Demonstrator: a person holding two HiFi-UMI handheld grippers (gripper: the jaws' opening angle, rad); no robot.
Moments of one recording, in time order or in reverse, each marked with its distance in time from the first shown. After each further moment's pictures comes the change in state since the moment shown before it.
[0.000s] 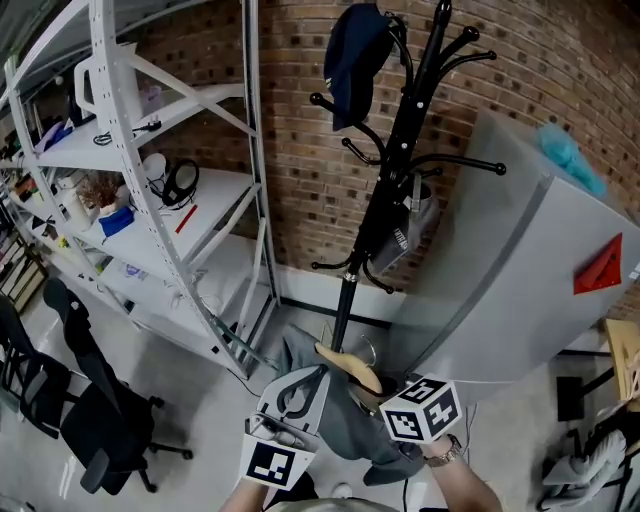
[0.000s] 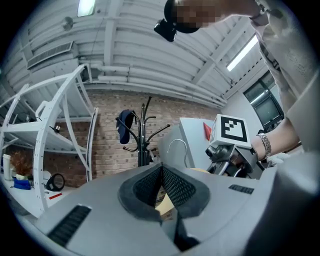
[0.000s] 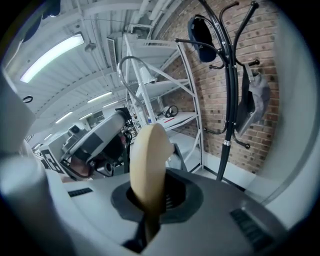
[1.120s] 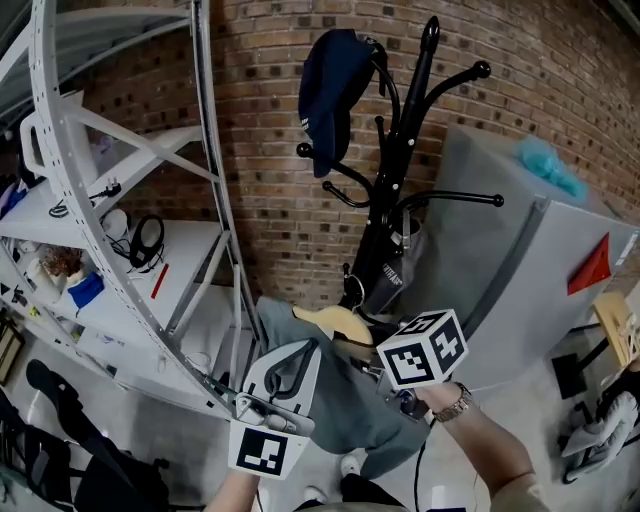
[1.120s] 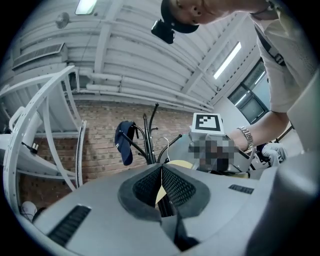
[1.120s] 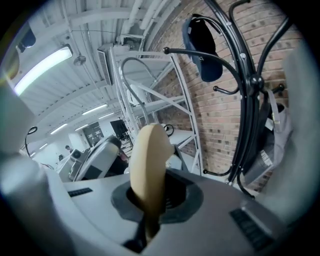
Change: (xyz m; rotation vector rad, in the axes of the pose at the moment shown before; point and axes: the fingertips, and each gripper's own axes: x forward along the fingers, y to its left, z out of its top) left arm 0.083 0.122 0.030 0.124 -0.145 -0.128; right arm 0.045 -0.047 0.186 0.045 -0.121 -0.023
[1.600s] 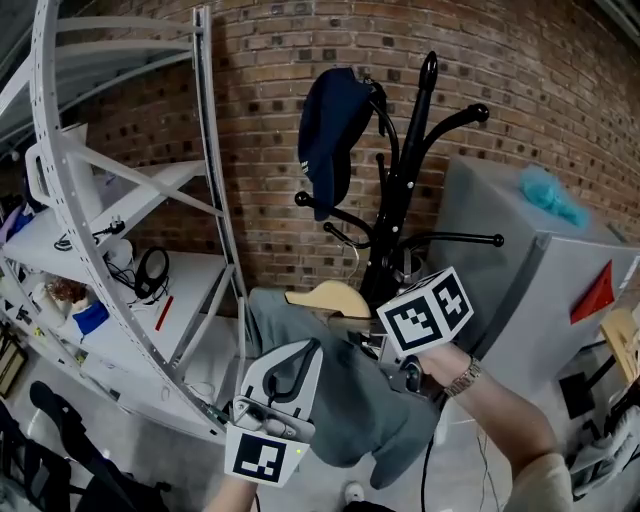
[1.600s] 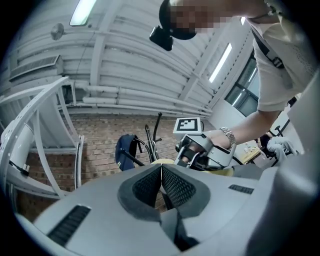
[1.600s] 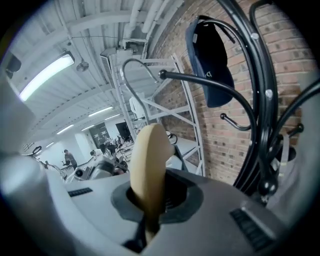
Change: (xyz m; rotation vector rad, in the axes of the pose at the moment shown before) left arm 0.041 0.035 0.033 0.078 -0.082 0.020; right arm -0.010 -0.020 0.105 -0.033 -0.014 0.061
